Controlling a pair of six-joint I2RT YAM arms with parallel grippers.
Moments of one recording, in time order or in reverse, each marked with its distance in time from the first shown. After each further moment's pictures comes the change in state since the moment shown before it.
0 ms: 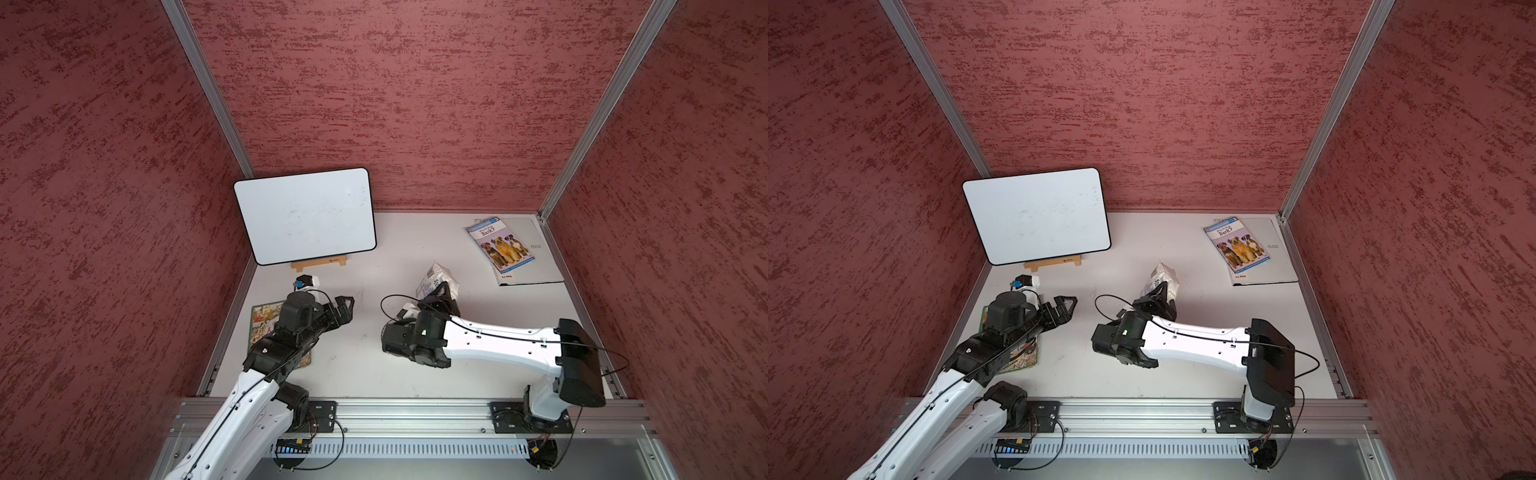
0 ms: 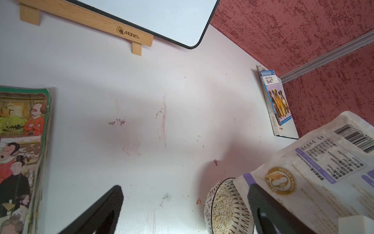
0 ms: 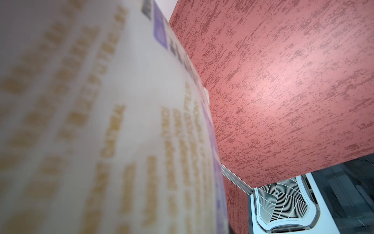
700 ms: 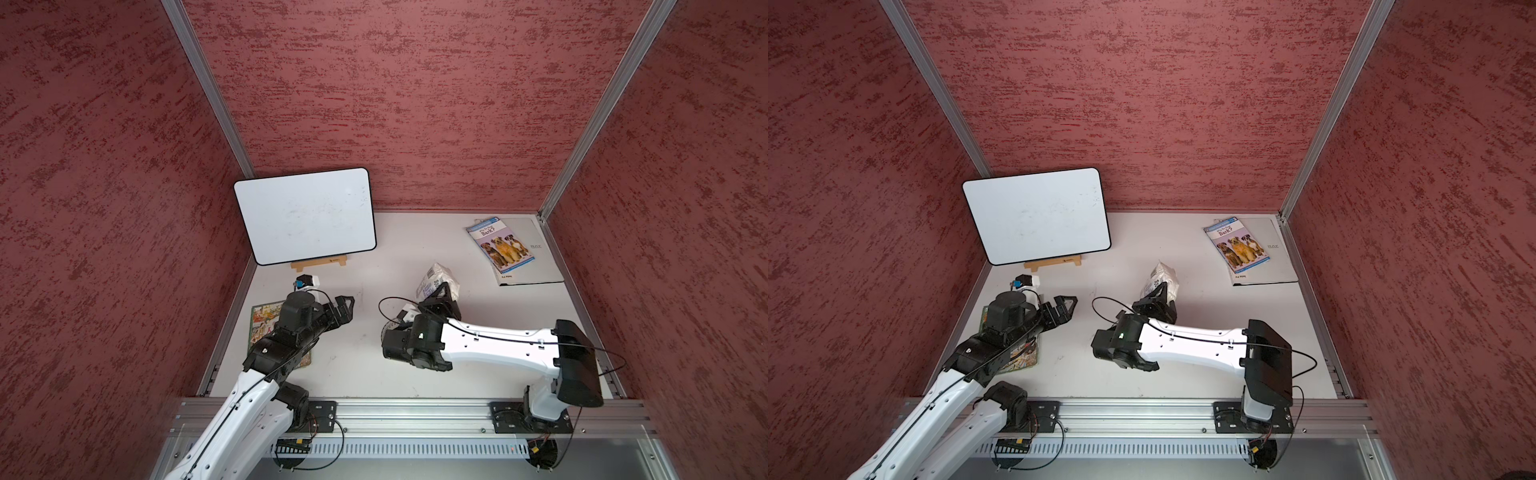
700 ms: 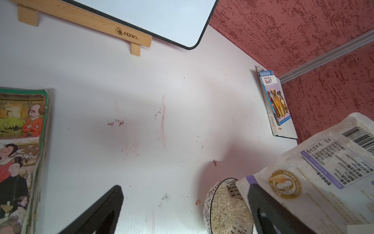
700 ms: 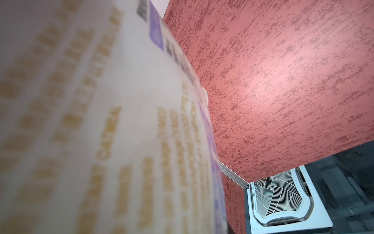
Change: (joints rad) left arm 0.000 0.000 0.000 0.004 0.003 0.000; right arm 0.020 0.012 0.023 -0.093 0.024 0.100
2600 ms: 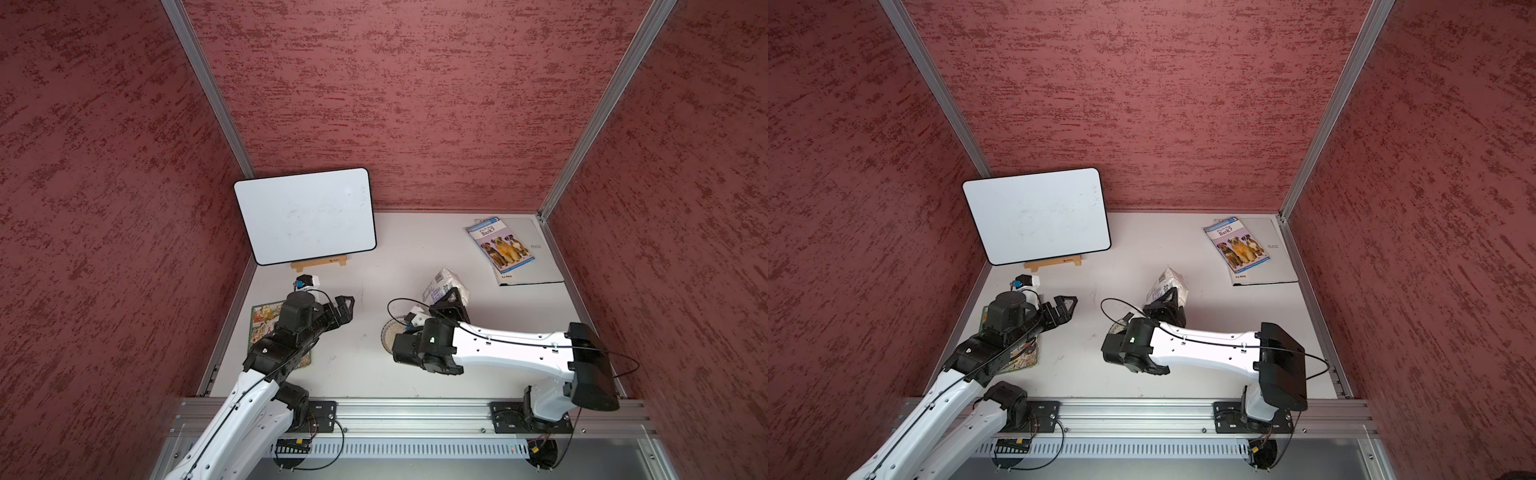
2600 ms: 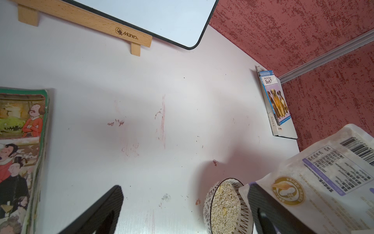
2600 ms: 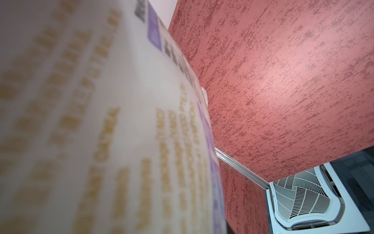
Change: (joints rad) left arm 0.000 0.000 0.000 0.000 0.000 0.000; right arm 0.005 -0.078 -0.104 0.005 -0.061 0.101
